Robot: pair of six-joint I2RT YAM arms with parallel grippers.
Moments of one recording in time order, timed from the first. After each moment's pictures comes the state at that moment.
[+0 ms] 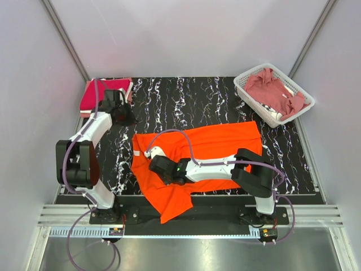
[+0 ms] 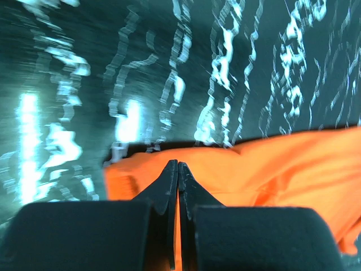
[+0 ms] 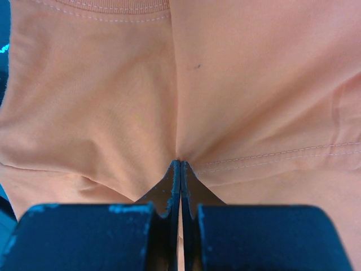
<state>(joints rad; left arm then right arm) -0.02 1.62 1.19 -0.47 0.23 -0.43 1.26 1.92 1.22 -0.26 0.30 0.39</state>
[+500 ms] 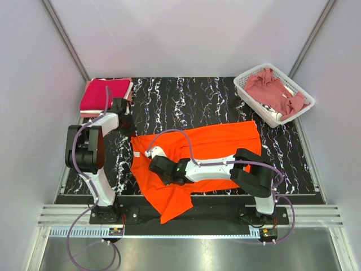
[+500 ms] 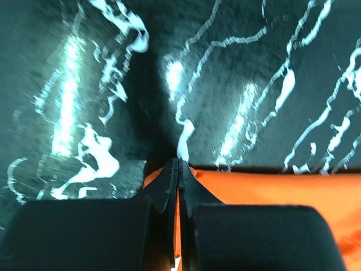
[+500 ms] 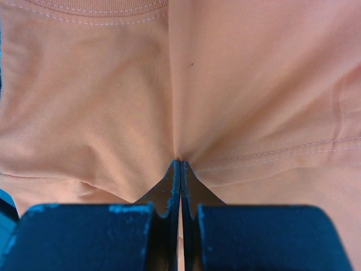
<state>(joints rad) -0.04 1.84 1.14 -0.43 0.08 -0.41 1.26 1.93 1.22 -0.26 0.30 0.43</state>
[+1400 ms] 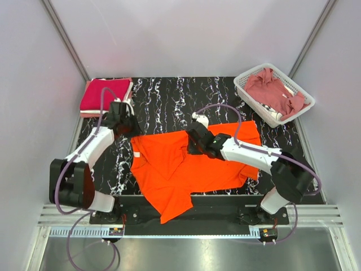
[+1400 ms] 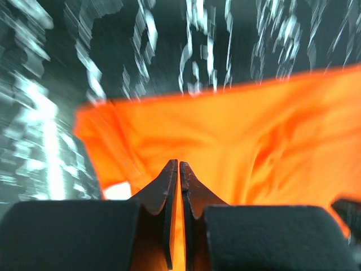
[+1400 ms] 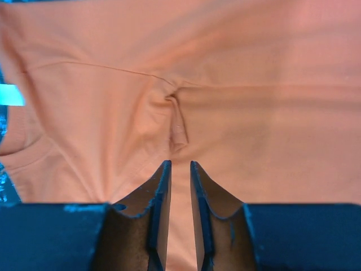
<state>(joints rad) -0.14 1.40 1.00 -0.45 0.19 -0.37 0.88 1.58 1.04 -0.29 0.25 0.71</state>
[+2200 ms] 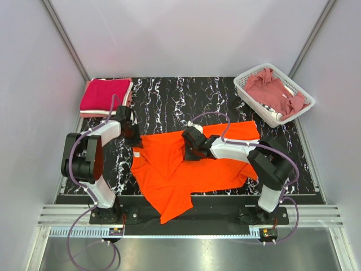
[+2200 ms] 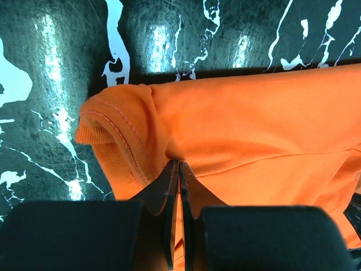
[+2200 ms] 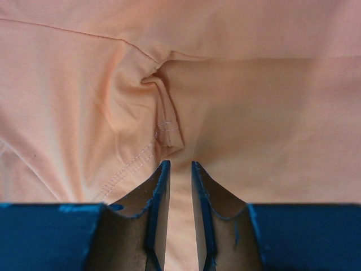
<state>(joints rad) -0.11 1.71 1.00 -0.50 0.22 -0.34 0.85 1.79 1.04 -0.24 0.09 0.76</state>
